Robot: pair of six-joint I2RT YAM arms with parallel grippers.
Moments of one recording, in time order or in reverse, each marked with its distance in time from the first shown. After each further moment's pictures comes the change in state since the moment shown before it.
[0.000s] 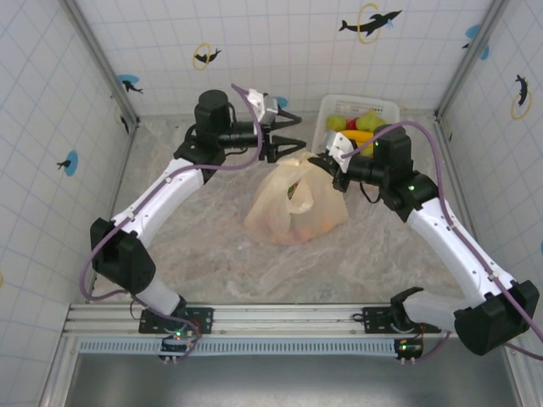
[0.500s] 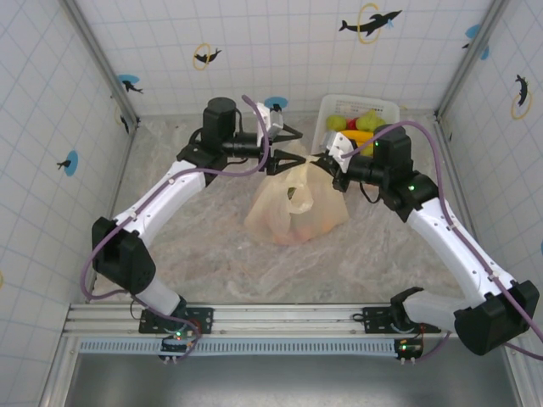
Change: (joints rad) left arm -0.006 0.000 -0.047 -0.177 -0.006 0.159; right arm 0.000 0.000 0.000 0.001 0.000 0.007
